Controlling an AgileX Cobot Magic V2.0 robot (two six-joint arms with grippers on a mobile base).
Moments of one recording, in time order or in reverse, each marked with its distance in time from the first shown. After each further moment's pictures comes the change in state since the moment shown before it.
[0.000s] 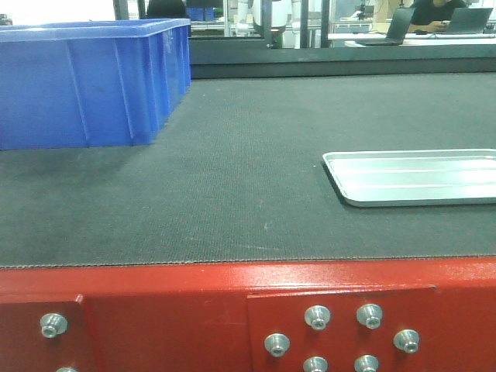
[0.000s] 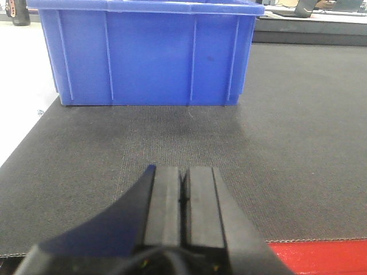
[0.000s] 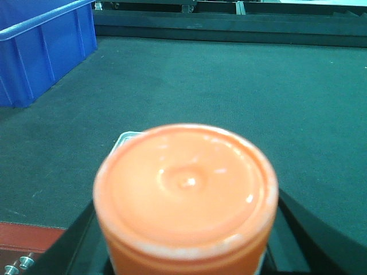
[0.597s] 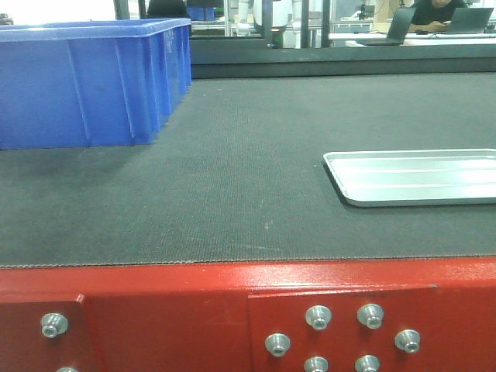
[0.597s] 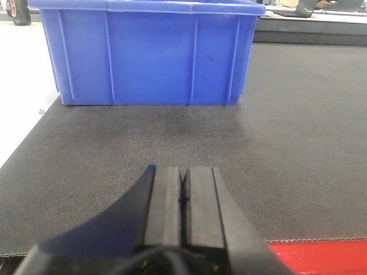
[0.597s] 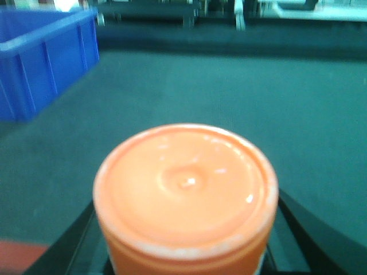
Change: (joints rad) left arm 0.000 0.000 0.000 0.000 0.000 0.000; right arm 0.000 0.003 0.000 0.000 -0.069 0.000
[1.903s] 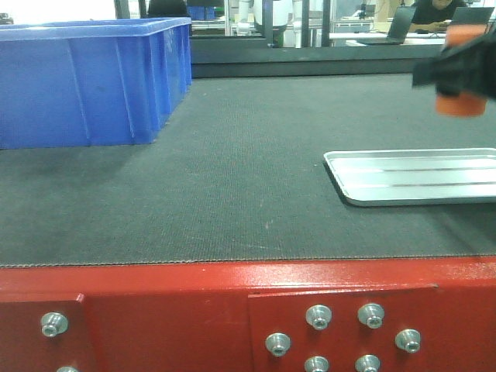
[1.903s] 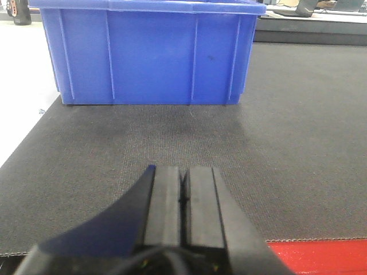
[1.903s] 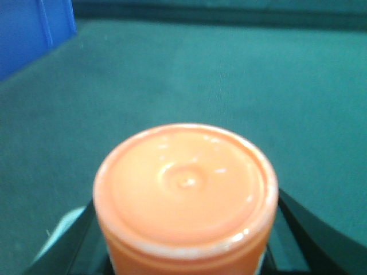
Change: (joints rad) left arm 0.000 0.000 0.000 0.000 0.000 0.000; right arm -0.002 1.593 -0.059 -0.004 -1.447 -0.006
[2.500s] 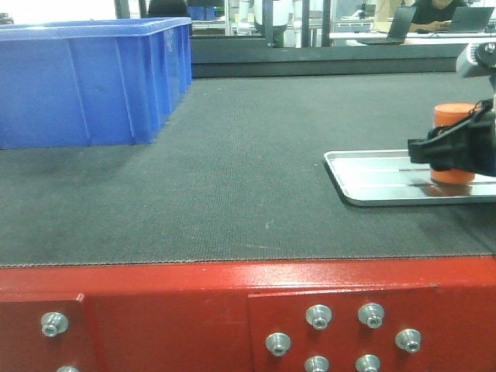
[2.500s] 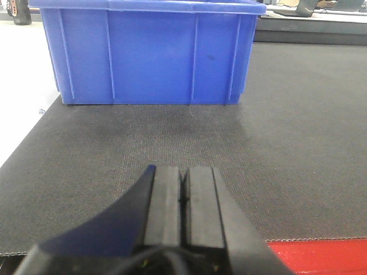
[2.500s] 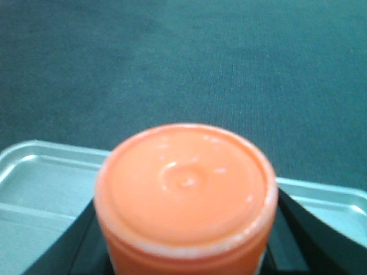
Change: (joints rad) left arm 0.000 0.000 0.000 0.000 0.000 0.000; right arm -0.066 0.266 0.000 -0.082 -0.206 -0.006
